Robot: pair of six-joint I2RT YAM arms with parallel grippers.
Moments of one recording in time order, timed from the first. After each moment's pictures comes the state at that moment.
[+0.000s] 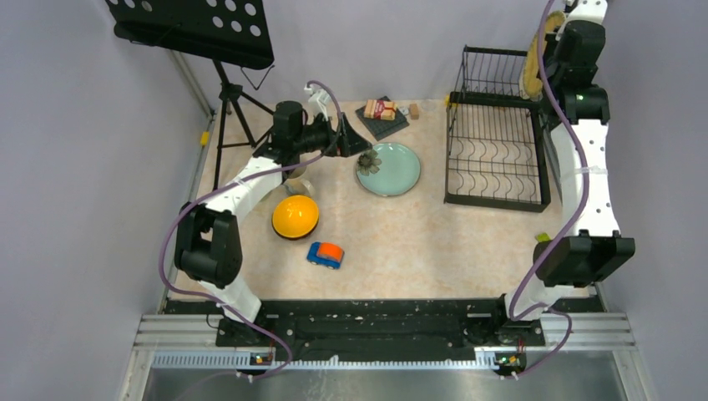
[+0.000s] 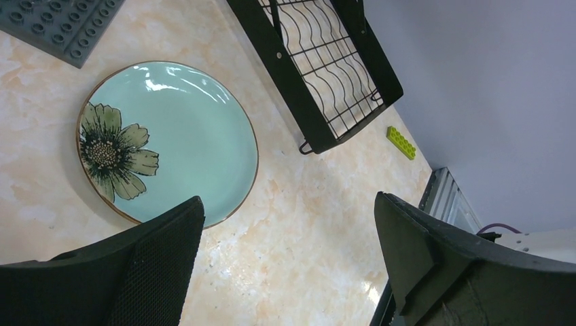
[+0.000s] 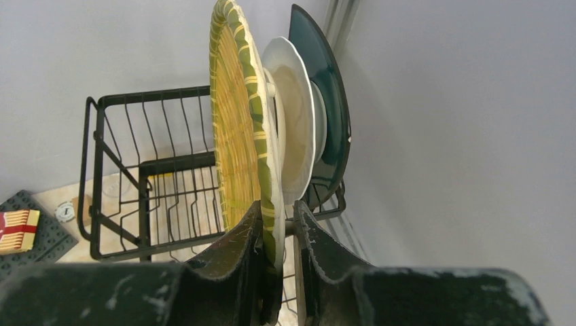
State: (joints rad) left arm -0.31 1.68 1.30 0.07 0.71 -0.49; right arm -0.02 1.60 1.96 -0.53 0.37 -0.05
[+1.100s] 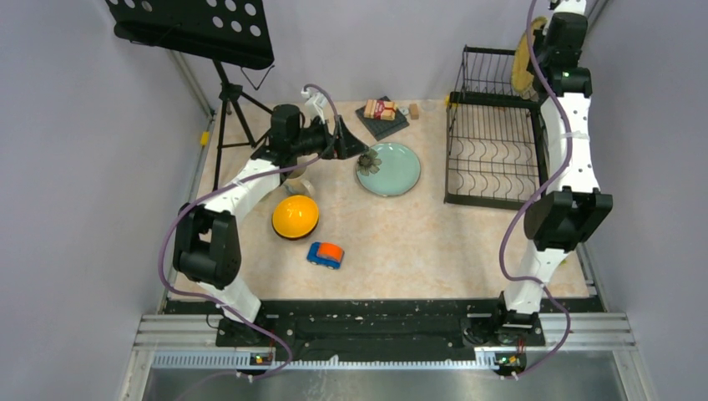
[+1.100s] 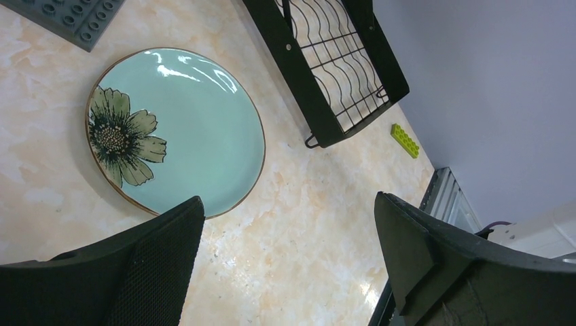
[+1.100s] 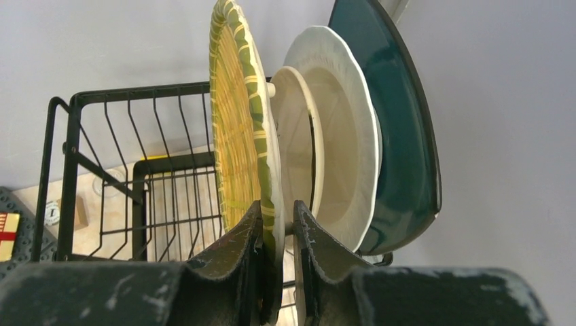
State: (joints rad) left arm -0.29 1.67 1.27 0.07 0.72 -0.49; right arm -0.07 1.91 2.21 -0.57 0.27 -0.04
